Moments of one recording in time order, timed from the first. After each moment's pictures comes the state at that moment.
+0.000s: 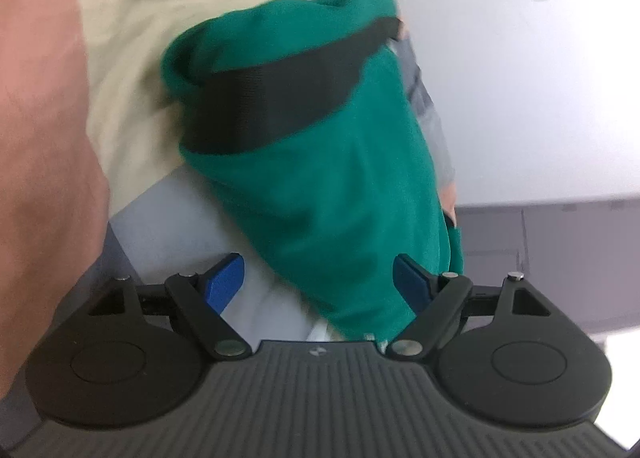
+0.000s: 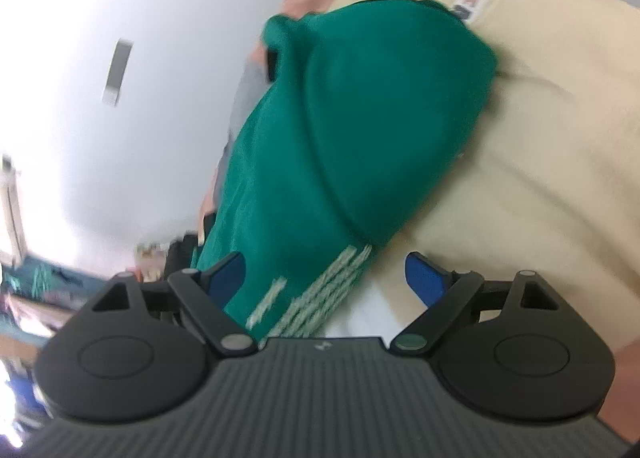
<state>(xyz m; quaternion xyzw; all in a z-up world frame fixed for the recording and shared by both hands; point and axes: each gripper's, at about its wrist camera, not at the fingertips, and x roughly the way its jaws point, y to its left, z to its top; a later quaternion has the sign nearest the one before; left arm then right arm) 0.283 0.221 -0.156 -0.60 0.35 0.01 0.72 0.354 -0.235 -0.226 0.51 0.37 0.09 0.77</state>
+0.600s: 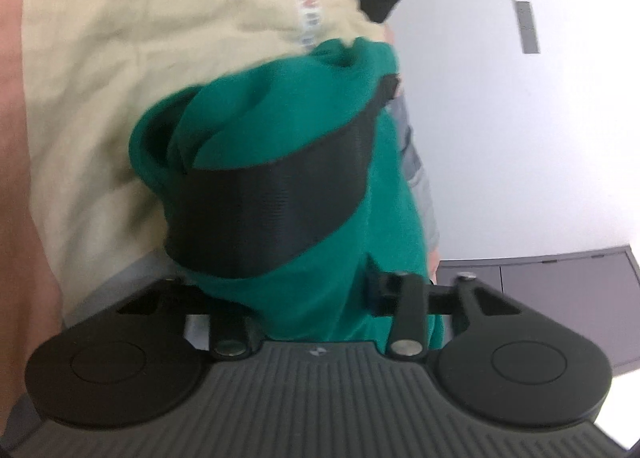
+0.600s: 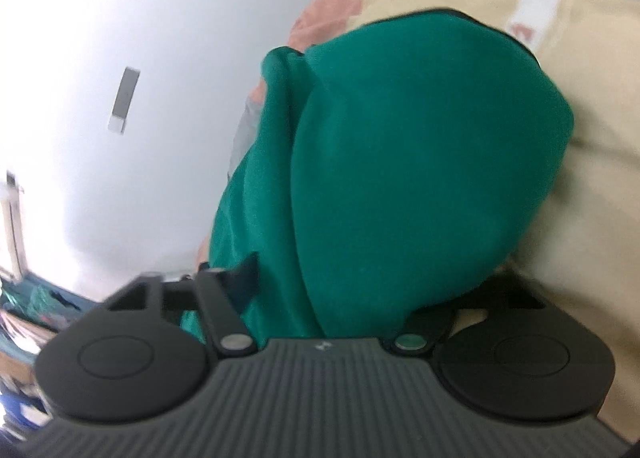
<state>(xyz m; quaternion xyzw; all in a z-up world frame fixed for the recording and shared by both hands) 0.299 0.235 -0.162 -0.61 0.27 0.04 0.74 0.403 -0.231 -0.243 0.50 0.32 0.09 0.80</state>
